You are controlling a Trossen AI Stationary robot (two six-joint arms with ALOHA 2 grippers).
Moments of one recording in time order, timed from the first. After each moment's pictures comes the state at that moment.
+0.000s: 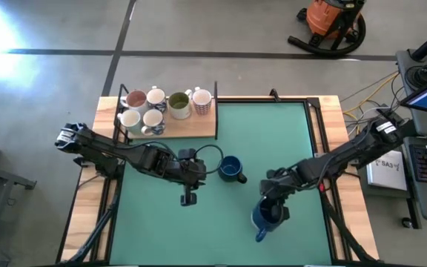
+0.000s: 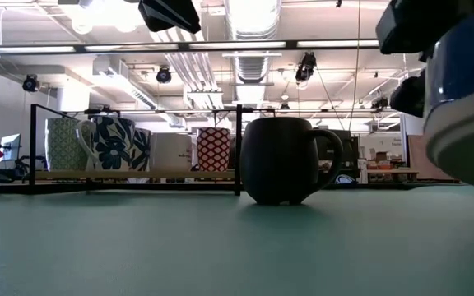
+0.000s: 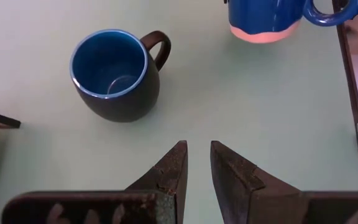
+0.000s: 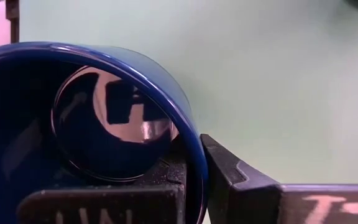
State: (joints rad) left arm -0.29 1.53 1.38 -0.75 -0.17 -0.31; right arm 0.41 1.35 0.80 -0.50 -0.14 0.51
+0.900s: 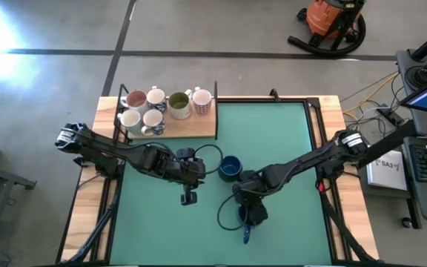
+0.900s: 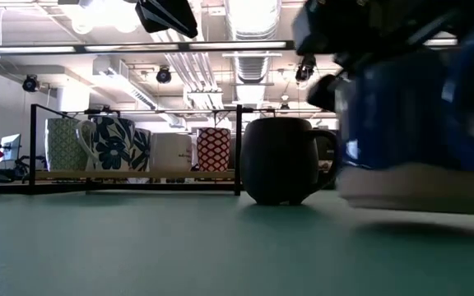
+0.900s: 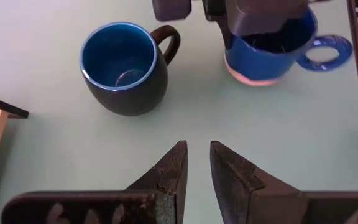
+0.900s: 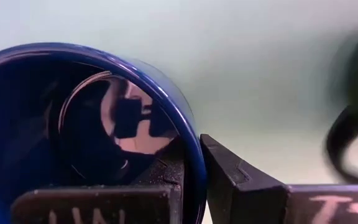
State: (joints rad) left arm -0.29 1.53 1.38 -0.77 -0.20 -0.34; right arm 0.32 1.75 1.22 -0.70 -0.11 0.16
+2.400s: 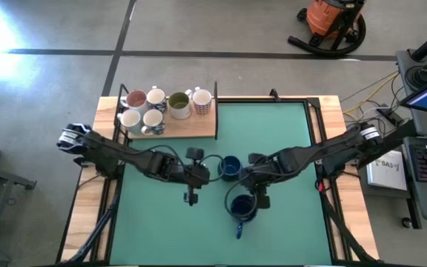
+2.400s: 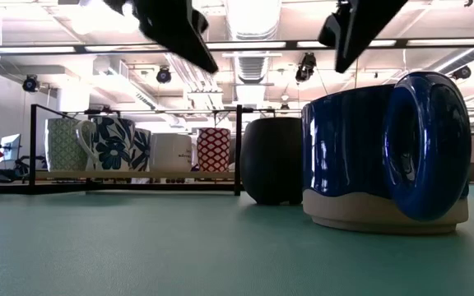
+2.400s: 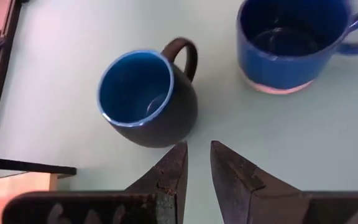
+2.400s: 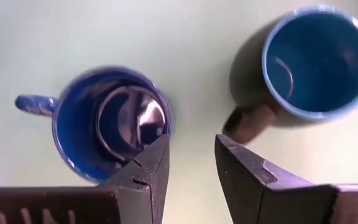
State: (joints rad) left arm -0.27 1.55 1.22 -0.52 -0.32 0.04; right arm 0.28 1.57 1.35 -0.91 0.03 0.27
